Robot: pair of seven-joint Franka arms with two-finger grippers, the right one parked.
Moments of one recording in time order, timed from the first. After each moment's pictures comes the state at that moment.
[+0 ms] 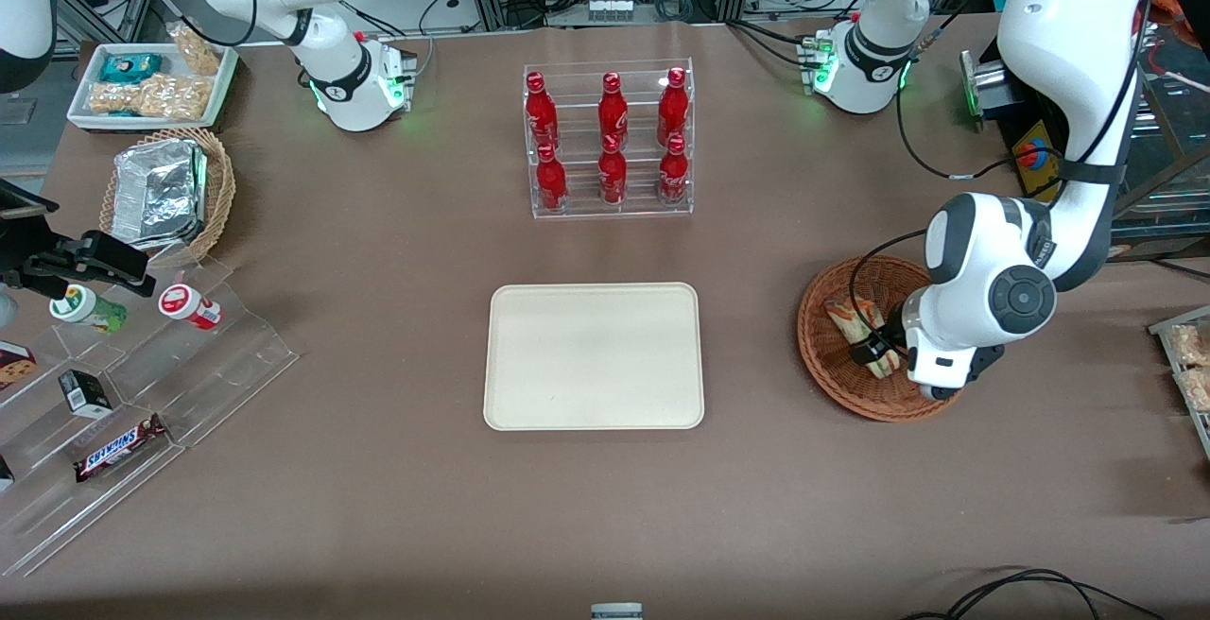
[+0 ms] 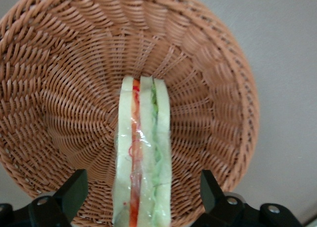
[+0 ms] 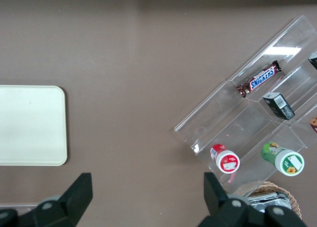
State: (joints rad) arm 0.04 0.42 -0.21 -1.90 0.03 2.12 -0.78
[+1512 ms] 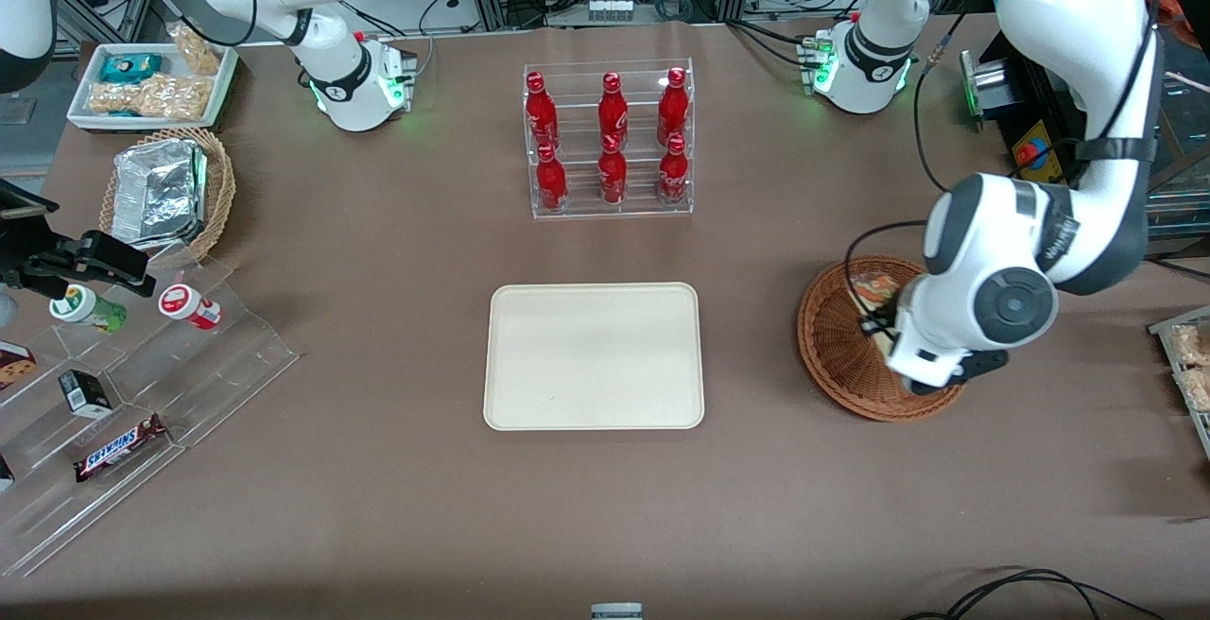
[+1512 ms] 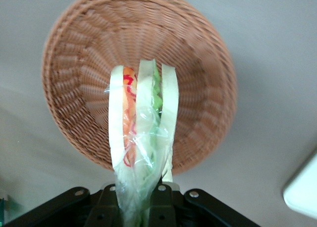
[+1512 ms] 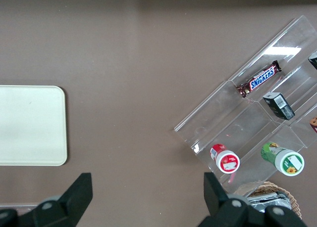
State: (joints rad) arm -0.03 0.41 -0.26 -1.64 0.11 1.73 -0.60
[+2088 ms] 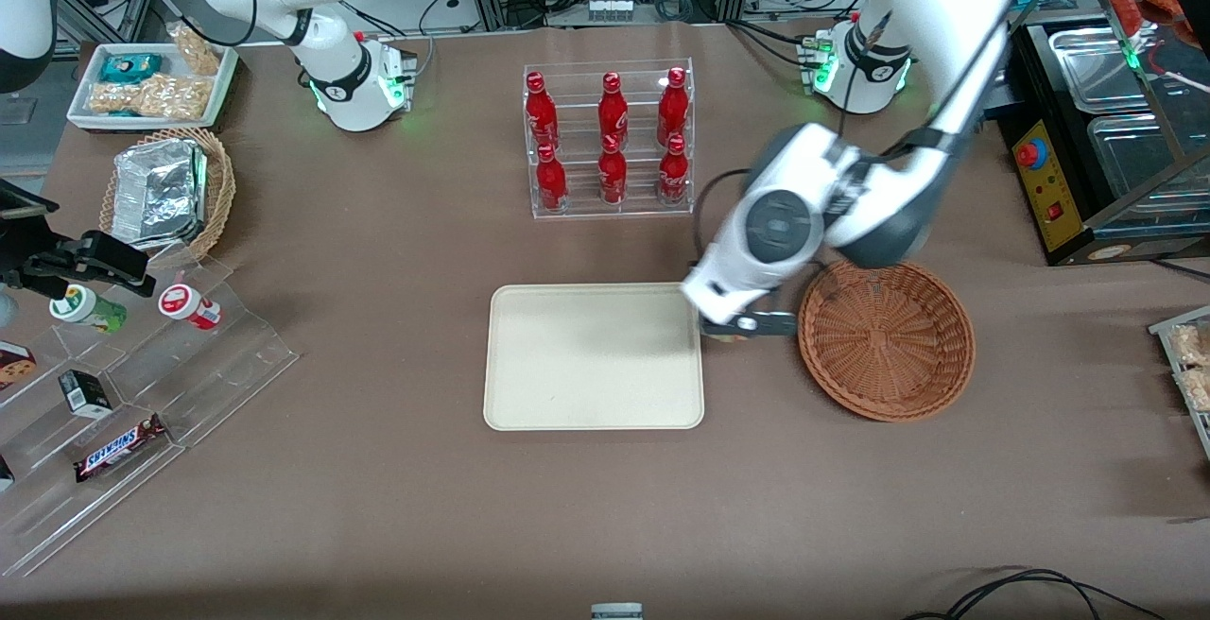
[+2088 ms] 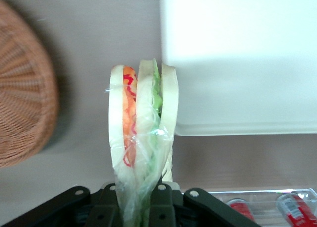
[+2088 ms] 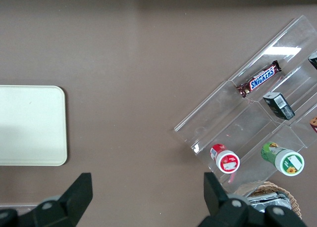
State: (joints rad) arm -0.20 0.53 -0.50 -1.55 0.13 1.83 -0.64
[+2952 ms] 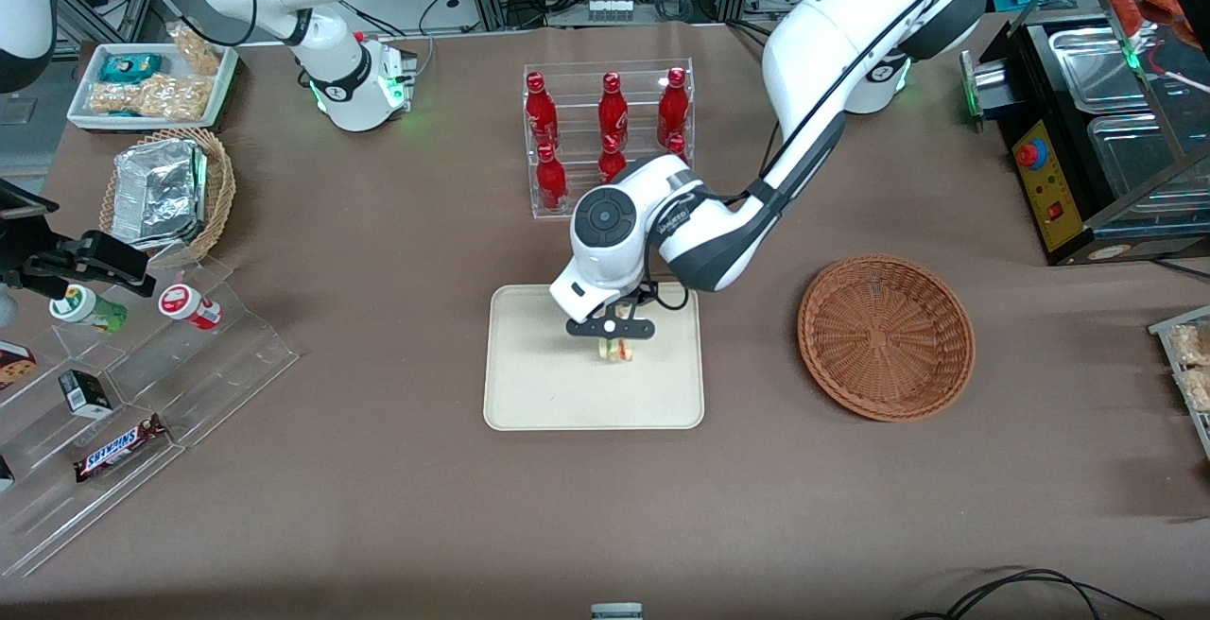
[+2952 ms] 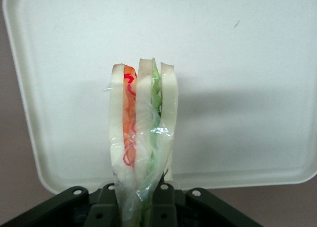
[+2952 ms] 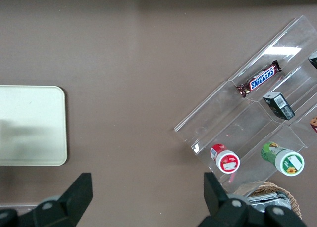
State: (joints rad) arm -0.45 0.84 -0.46 -1.31 0.31 2.04 -0.88
